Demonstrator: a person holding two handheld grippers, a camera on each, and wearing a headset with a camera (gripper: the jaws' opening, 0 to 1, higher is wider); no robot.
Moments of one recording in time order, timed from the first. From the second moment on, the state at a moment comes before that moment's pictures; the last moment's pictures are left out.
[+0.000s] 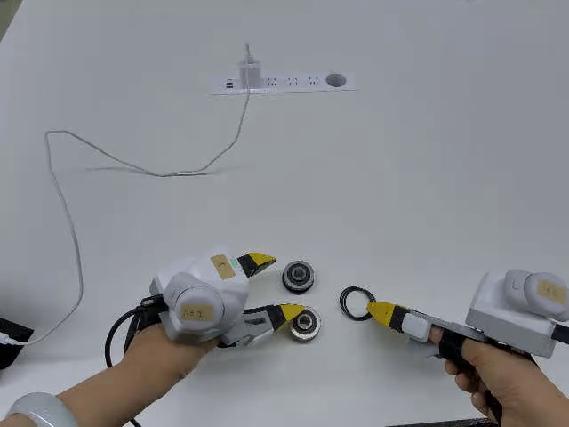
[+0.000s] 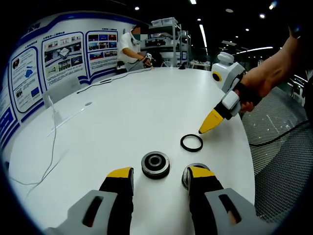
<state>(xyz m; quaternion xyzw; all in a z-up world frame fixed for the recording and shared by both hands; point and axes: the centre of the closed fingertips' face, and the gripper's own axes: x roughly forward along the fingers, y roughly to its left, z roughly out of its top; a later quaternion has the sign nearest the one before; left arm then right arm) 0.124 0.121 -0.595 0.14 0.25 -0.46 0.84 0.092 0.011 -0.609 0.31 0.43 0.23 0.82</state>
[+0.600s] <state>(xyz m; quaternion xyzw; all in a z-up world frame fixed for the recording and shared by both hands) 0.127 0.114 -0.592 0.14 0.24 -0.46 0.84 0.105 0.039 -0.597 0.31 0.42 0.26 0.81</state>
